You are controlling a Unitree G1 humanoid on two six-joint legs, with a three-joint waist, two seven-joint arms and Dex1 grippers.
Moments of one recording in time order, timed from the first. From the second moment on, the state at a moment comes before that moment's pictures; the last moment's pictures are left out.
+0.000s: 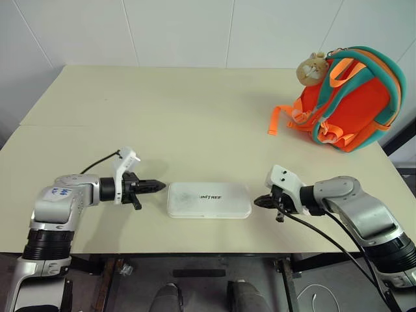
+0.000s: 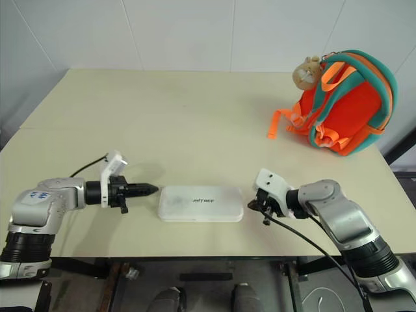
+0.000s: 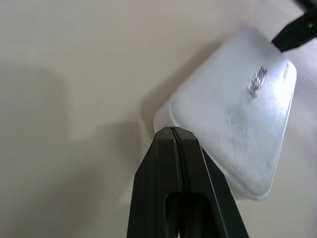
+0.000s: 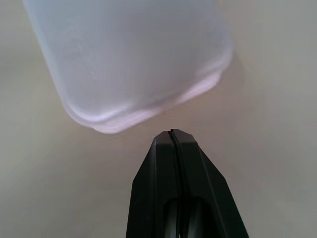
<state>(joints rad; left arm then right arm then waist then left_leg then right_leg) -0.50 0.71 0.15 -0.04 -0.41 0.94 -0.99 -0.49 -0.82 0.24 -0.23 0.22 0.78 1.02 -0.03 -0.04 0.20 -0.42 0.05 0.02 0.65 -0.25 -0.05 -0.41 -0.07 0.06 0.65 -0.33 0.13</state>
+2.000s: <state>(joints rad) -0.79 0.63 0.10 0.49 -0.92 1.61 -0.66 -0.52 -0.75 0.22 -0.16 0.18 0.70 0.94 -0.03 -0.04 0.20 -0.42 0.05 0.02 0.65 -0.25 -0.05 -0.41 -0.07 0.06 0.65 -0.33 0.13</state>
